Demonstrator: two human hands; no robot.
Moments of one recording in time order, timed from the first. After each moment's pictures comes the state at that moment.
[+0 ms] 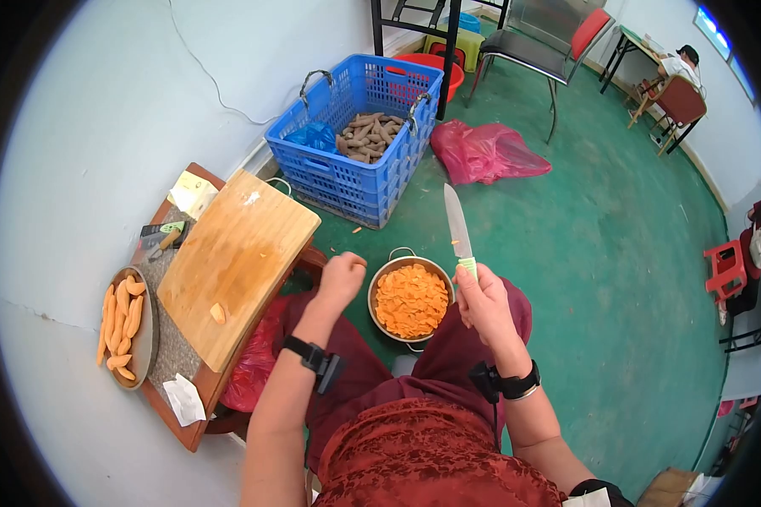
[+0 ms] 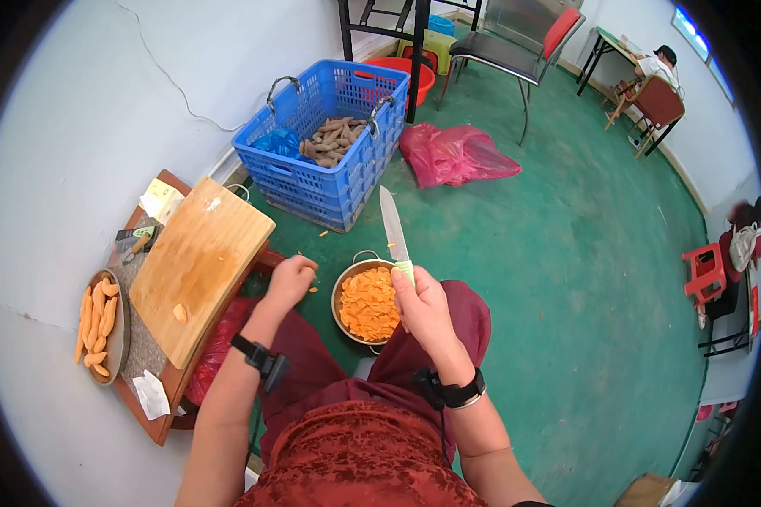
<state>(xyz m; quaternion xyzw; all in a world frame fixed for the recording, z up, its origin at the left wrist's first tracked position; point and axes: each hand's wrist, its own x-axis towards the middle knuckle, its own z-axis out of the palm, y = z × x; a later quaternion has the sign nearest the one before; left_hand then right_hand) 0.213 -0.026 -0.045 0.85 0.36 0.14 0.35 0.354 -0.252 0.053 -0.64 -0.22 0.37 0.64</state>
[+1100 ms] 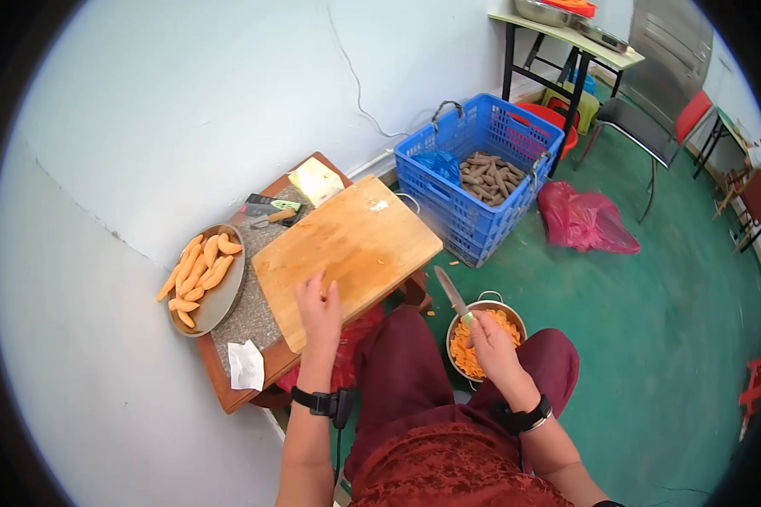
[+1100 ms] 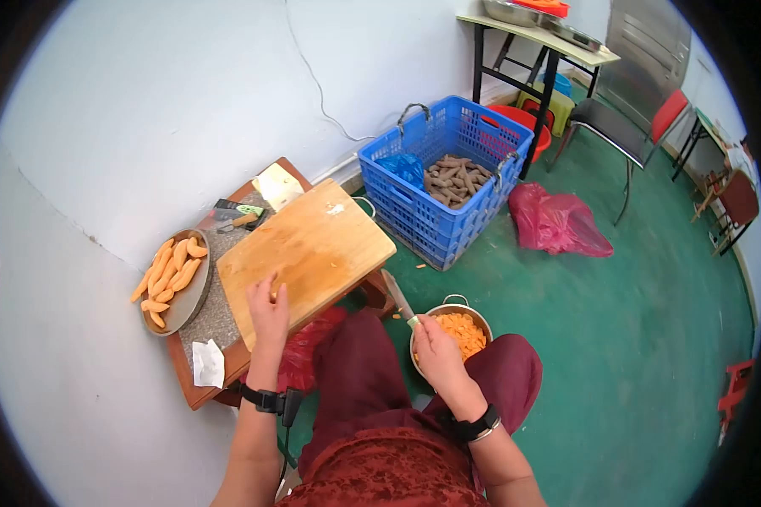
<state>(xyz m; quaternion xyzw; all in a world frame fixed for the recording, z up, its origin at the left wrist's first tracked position) 0.034 -0.004 0.027 0.69 0.56 0.43 0.16 0.285 -0.177 0.018 -0.67 -0.45 0.35 0.48</state>
